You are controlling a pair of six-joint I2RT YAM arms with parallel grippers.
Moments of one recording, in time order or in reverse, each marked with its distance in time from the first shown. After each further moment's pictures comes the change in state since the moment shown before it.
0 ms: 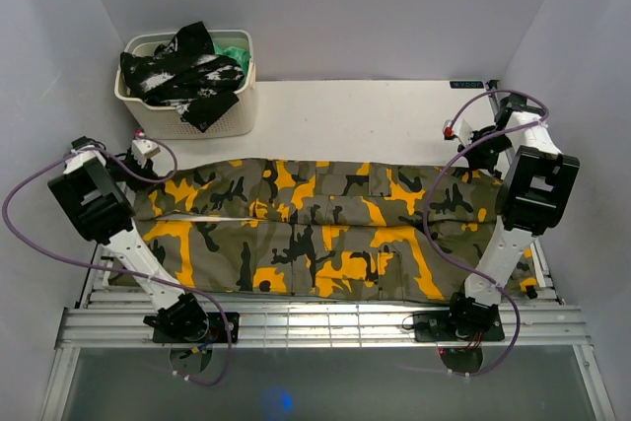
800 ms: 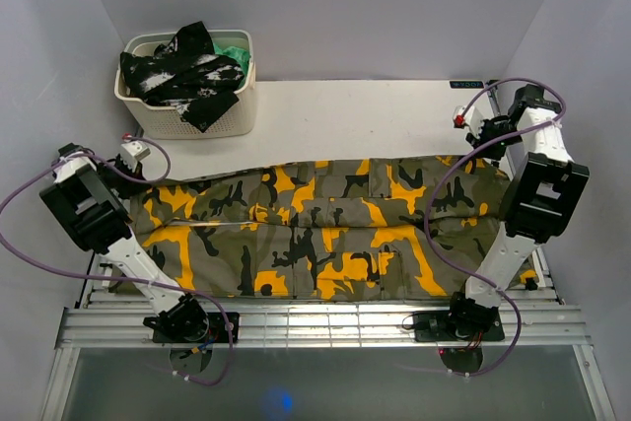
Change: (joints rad) left arm 0.078 -0.131 -0.114 -0.072 -0.041 -0.070; right arm -0.043 -0.066 0.043 -0.019 -0.110 -0.003
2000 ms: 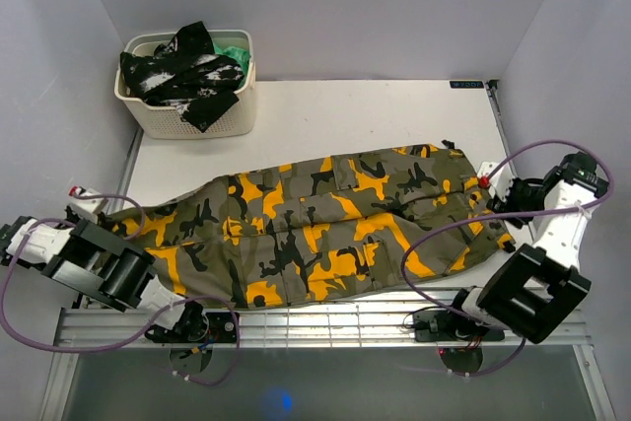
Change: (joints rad) left arm 0.505 -0.547 -0.396 -0.193 0.250 0.380; right arm -0.314 -0.715 -0.595 -0.161 -0.096 -0.281
